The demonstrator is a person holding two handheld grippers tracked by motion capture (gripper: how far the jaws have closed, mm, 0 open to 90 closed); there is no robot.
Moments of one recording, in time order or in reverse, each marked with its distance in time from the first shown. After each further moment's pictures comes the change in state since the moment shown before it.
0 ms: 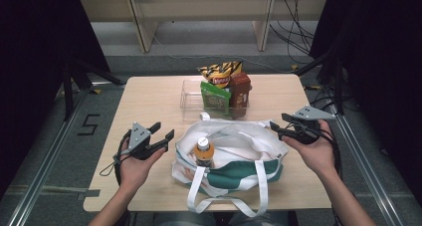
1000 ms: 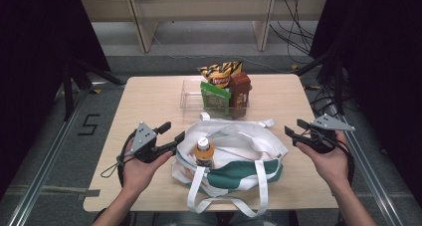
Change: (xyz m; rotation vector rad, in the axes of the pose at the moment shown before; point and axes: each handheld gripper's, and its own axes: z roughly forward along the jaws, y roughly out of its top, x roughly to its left) left arm -0.032 0.025 -0.010 -0.048 -0.133 0.002; right arm -0.019 -0.030 -0.023 -0.039 -0.068 0.073
